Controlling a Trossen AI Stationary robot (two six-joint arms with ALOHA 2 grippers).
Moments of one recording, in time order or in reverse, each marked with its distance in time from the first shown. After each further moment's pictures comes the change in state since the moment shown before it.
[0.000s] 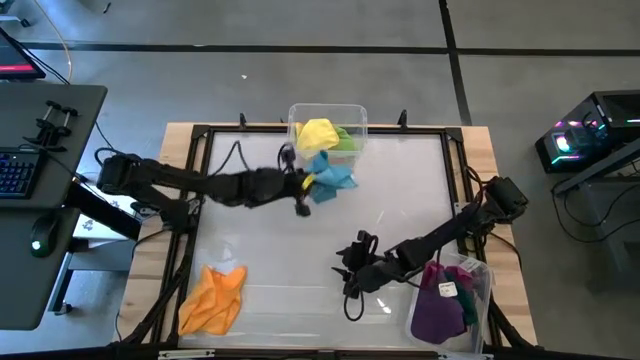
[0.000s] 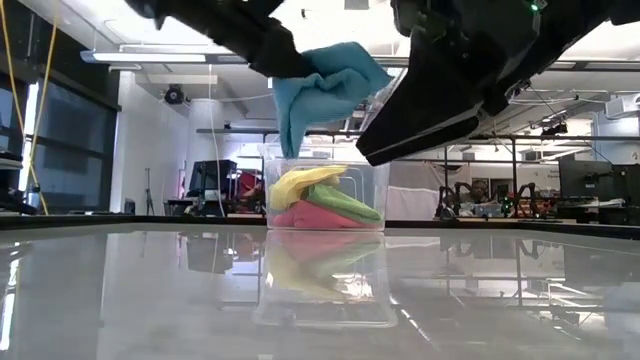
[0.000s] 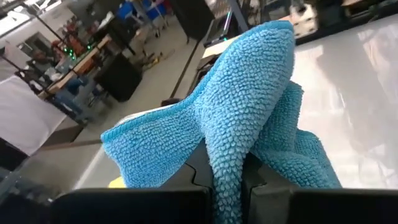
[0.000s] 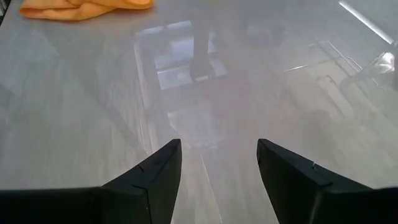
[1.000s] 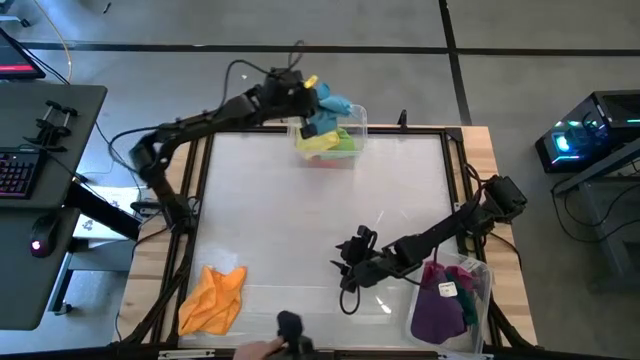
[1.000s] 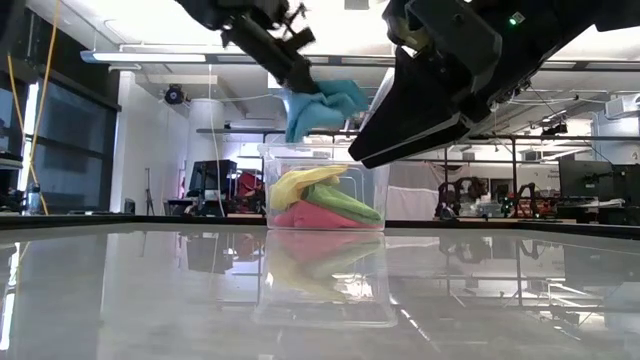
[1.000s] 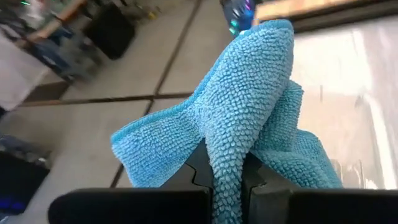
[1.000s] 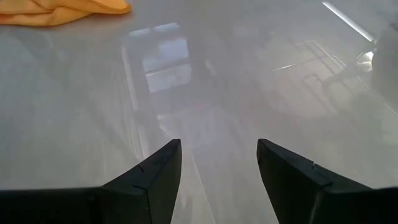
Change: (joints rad) left arm 0.566 0.278 0.605 -0.470 0.483 0.113; right arm -0.030 0.001 0.000 -0.011 0.025 0.001
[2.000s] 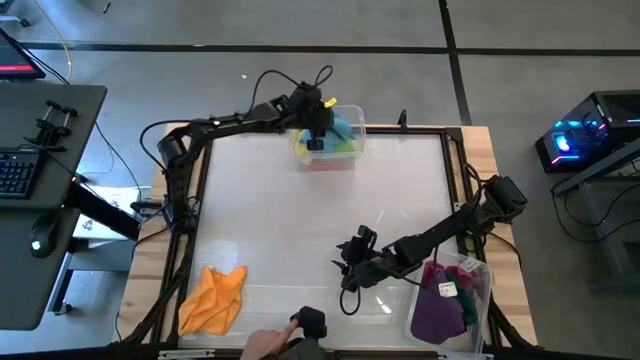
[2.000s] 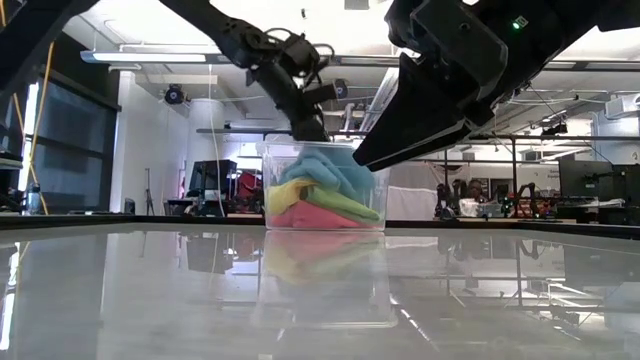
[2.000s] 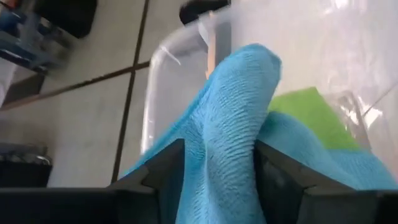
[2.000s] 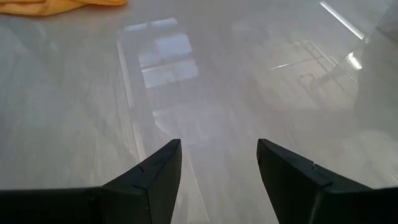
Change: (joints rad) left arm -0.017 0.220 0.061 -0.054 -0.044 0.194; right arm 0.000 0.000 0.000 -0.024 0.005 -0.012
